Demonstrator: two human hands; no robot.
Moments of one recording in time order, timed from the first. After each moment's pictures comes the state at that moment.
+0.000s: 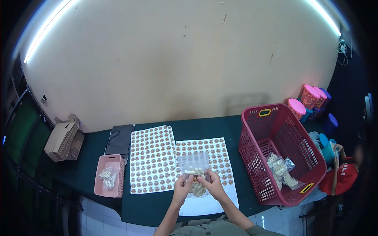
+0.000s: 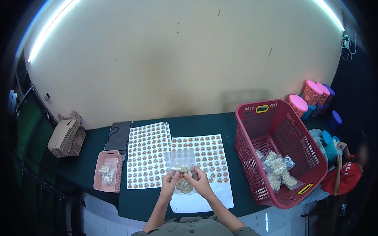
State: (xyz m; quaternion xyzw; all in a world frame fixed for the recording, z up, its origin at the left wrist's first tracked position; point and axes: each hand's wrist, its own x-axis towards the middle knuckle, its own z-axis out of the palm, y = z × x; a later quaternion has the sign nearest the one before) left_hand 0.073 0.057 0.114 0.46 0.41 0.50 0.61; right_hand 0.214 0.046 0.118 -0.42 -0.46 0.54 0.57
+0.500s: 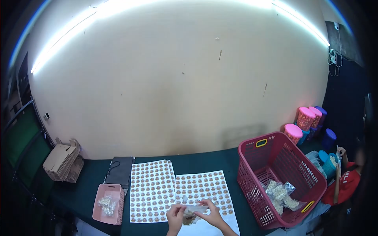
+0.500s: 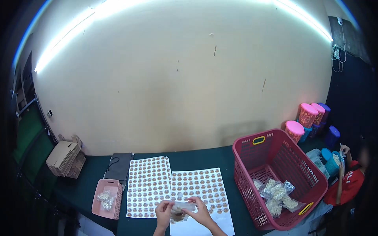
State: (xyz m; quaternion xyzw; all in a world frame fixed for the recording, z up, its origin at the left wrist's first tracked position) left_hand 0.058 0.067 0.098 0.52 0.43 0.60 0.43; right_hand 0.217 0.048 0.113 -0.51 -0.58 0.36 0.52
